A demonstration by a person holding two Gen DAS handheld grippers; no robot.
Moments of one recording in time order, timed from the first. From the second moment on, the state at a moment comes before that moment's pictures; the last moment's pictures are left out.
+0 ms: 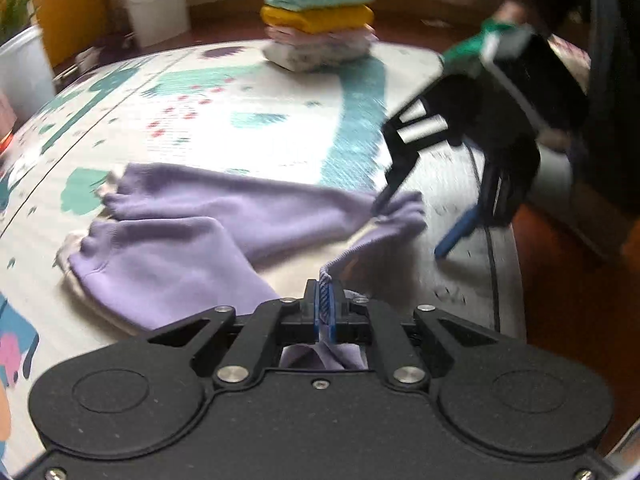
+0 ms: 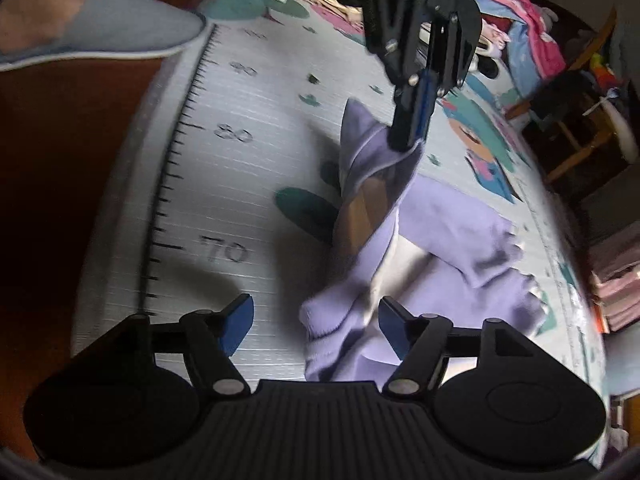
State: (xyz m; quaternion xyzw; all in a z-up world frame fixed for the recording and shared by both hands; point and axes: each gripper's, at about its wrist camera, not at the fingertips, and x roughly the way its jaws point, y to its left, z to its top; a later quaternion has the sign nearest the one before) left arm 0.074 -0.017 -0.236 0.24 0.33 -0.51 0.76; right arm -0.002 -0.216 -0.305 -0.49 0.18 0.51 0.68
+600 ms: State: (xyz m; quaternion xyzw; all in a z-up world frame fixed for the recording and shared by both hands) left arm 0.066 -0.010 -0.242 0.25 0.33 -0.54 0.73; right arm 0.018 -0.216 -0.310 -0.52 0.19 0.48 0.68
